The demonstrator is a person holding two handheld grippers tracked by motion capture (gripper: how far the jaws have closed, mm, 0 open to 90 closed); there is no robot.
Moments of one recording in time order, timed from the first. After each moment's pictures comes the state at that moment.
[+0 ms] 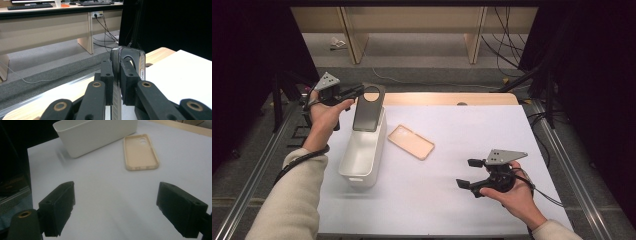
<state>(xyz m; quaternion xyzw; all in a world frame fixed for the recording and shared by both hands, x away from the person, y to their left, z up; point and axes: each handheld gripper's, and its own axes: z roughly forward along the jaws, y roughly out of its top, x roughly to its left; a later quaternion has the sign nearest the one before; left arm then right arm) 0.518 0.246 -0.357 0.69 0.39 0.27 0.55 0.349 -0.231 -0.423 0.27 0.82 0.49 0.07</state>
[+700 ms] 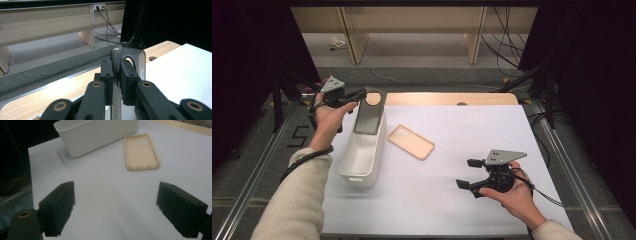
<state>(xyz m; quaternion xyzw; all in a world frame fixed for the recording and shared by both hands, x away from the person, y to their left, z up) 0.528 0.244 -0.374 0.70 0.40 0.26 0.53 0.348 -0.230 -0.424 0.27 0.82 0.49 0.07</state>
